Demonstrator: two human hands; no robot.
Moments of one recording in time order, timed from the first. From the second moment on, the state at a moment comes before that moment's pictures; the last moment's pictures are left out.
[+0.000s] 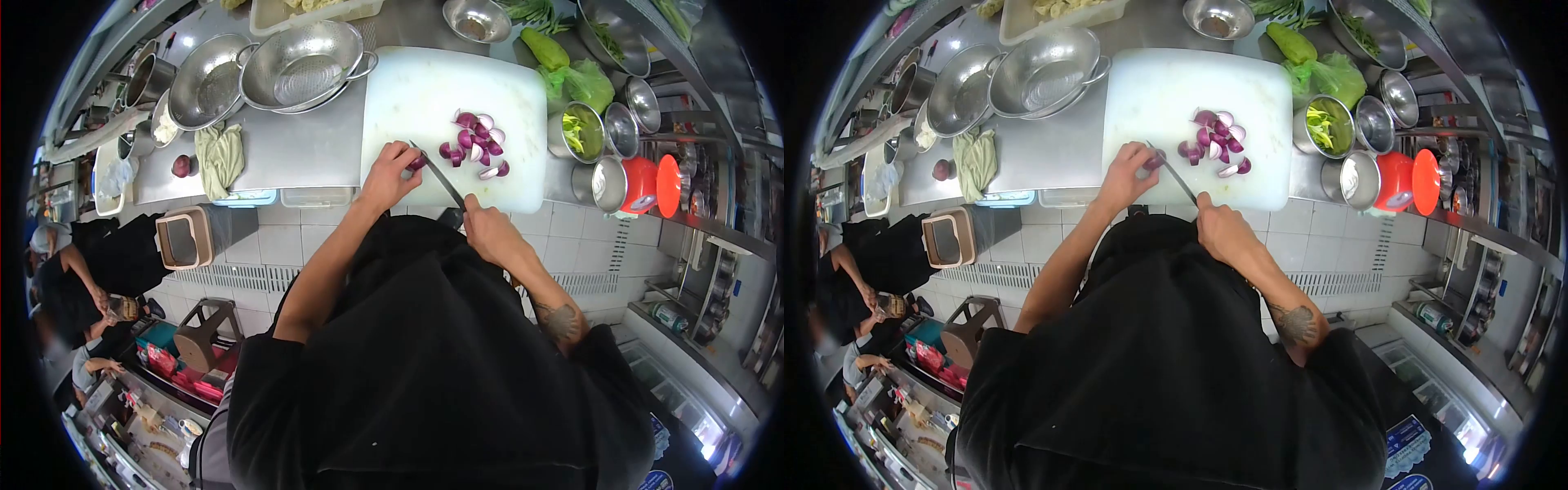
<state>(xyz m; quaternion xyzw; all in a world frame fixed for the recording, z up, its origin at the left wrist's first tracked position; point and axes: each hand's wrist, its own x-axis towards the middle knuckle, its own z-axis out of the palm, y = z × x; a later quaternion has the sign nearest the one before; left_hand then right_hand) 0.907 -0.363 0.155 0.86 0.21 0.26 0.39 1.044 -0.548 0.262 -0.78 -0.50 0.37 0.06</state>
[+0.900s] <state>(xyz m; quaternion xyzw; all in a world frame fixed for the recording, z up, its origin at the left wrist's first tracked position) 0.891 -0.371 0.132 0.84 0.21 0.36 0.35 1.016 -0.548 0.262 -0.79 -0.47 0.39 0.04</state>
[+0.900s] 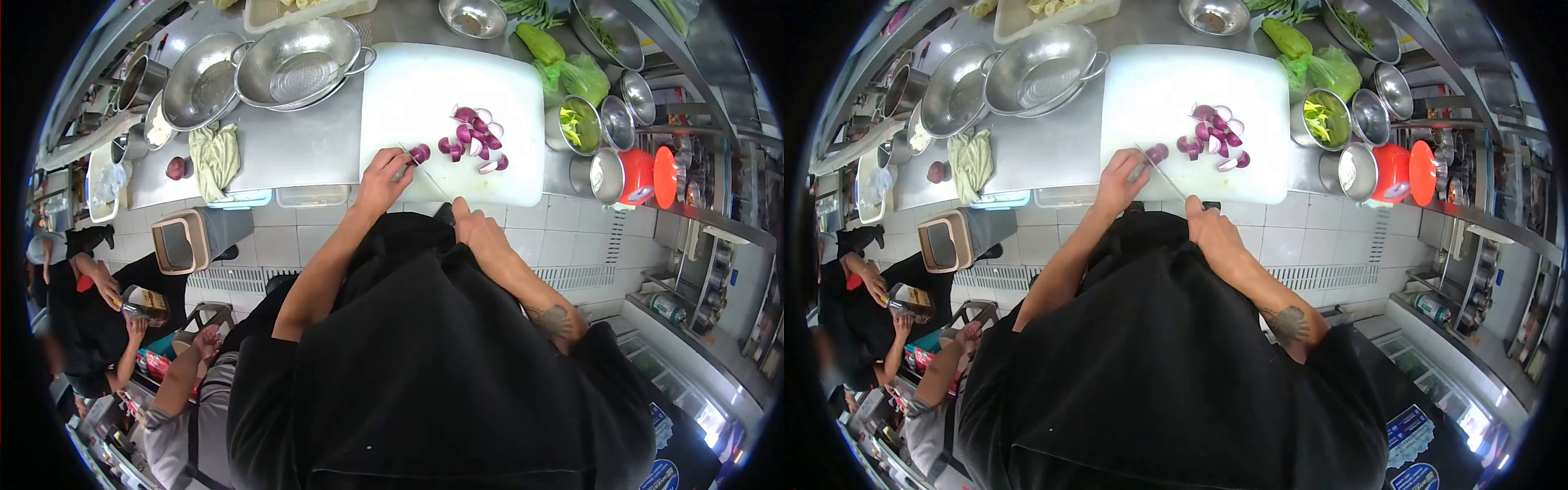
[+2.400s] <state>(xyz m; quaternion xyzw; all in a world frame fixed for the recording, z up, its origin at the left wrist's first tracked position) 0.887 -0.404 0.237 0.75 0.31 0.32 0.48 1.268 -0.765 0.227 -0.89 0.03 -0.04 0.46</state>
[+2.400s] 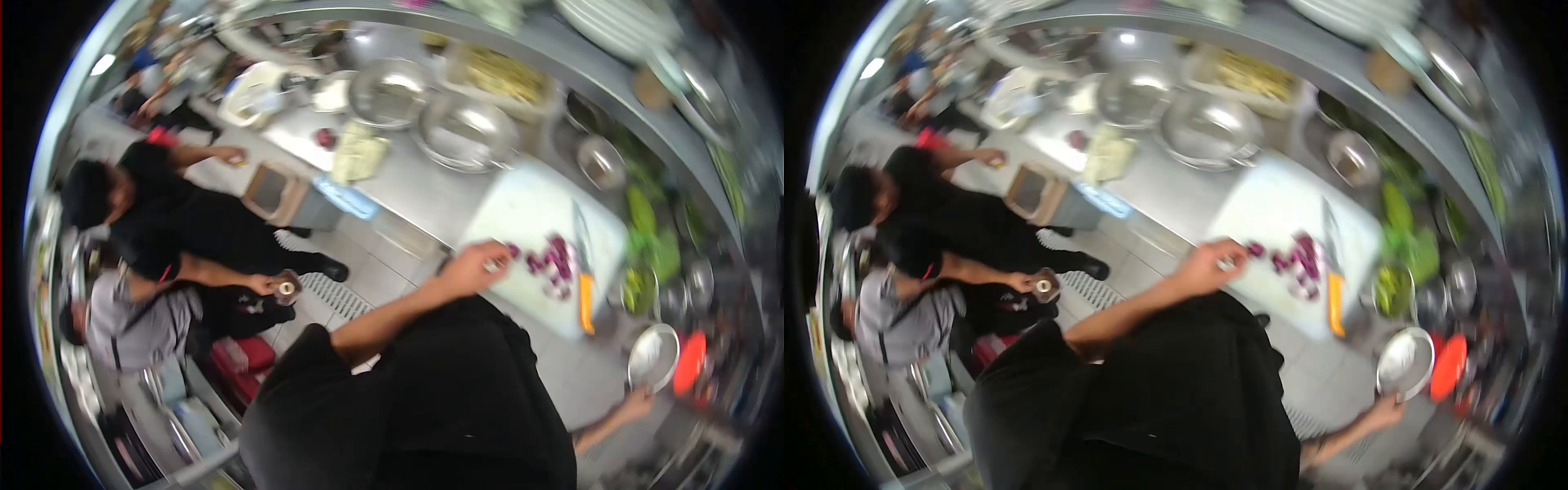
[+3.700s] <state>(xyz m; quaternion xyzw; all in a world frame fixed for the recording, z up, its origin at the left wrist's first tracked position) 0.837 -0.339 0.284 0.75 0.51 0.28 0.31 1.169 -0.416 0.176 -0.74 -0.64 0.20 0.10</state>
